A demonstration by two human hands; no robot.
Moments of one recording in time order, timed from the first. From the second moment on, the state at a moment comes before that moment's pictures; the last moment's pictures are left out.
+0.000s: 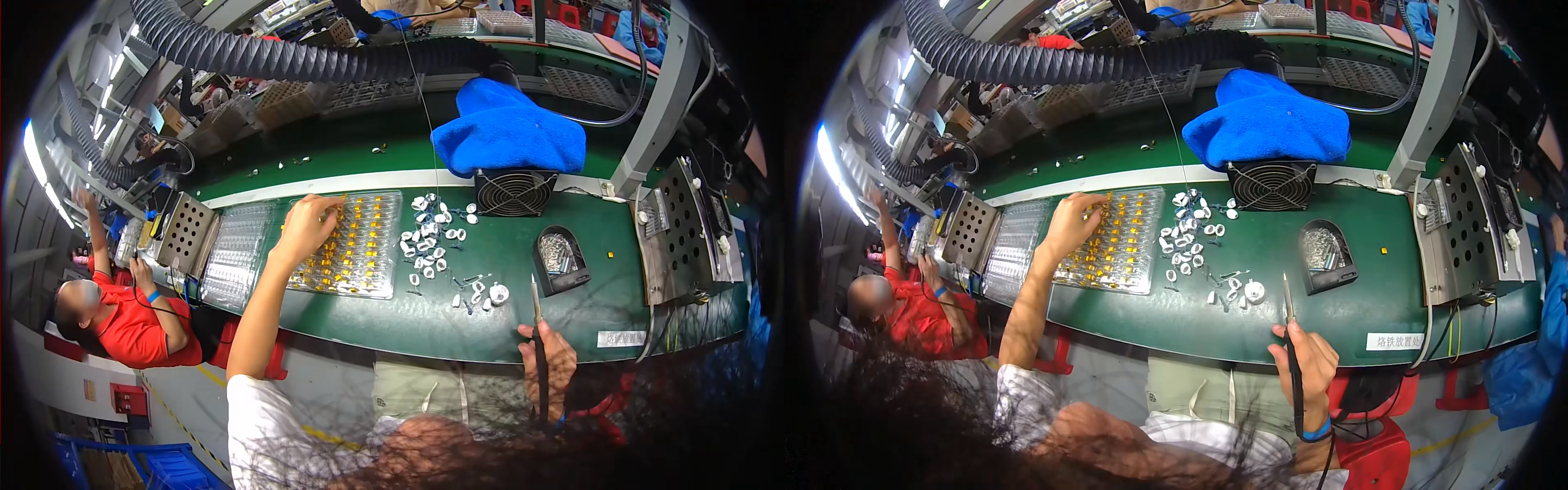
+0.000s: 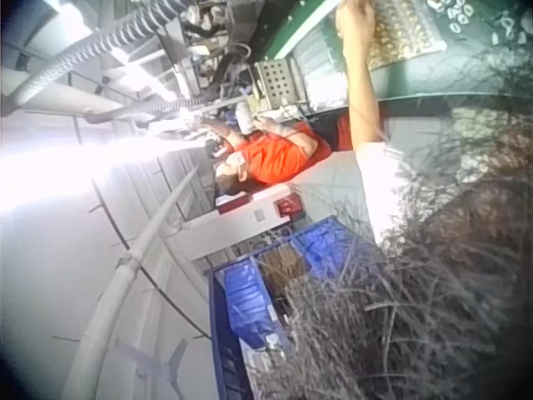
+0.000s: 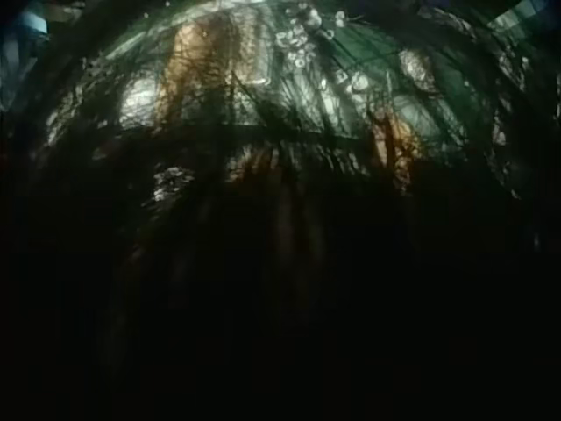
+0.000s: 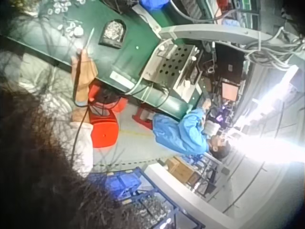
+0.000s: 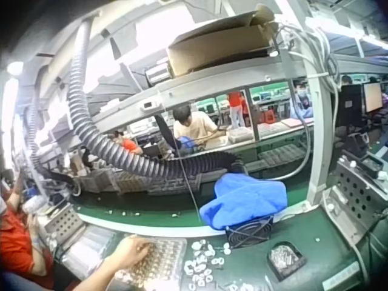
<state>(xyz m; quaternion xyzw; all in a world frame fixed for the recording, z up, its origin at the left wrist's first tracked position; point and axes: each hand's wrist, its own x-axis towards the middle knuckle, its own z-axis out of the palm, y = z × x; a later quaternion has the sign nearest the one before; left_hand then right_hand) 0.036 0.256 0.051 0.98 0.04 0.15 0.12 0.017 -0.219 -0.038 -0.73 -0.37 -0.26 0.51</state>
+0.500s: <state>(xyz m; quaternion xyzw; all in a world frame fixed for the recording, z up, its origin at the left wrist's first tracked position) 0.039 0.120 0.079 0.73 -0.12 0.10 0.66 0.011 -0.235 -0.026 -0.75 -0.38 -0.24 0.49</state>
